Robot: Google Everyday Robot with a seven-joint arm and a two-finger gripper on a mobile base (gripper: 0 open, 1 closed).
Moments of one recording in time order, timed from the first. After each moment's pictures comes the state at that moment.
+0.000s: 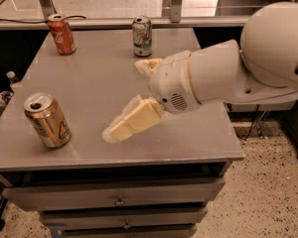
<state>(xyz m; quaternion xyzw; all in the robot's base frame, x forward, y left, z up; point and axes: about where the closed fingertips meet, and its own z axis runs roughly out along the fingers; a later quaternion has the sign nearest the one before) 0.436 0.043 0.949 -0.55 0.67 0.28 0.42</state>
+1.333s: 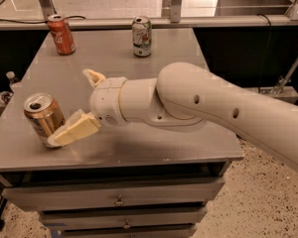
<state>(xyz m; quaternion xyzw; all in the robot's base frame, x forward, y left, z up) 0.474 0.169 0.901 -0.55 0.58 0.31 0.52</state>
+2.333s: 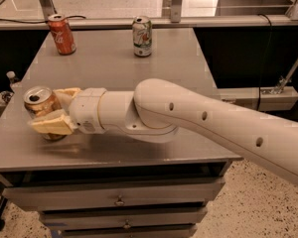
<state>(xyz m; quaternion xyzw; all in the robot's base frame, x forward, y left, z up) 0.476 0.222 0.884 -0.50 0.57 0.39 0.52</state>
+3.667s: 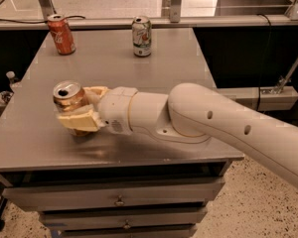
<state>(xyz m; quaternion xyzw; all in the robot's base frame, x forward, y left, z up) 0.477 0.160 0.896 -0.45 0.60 0.37 0.54</state>
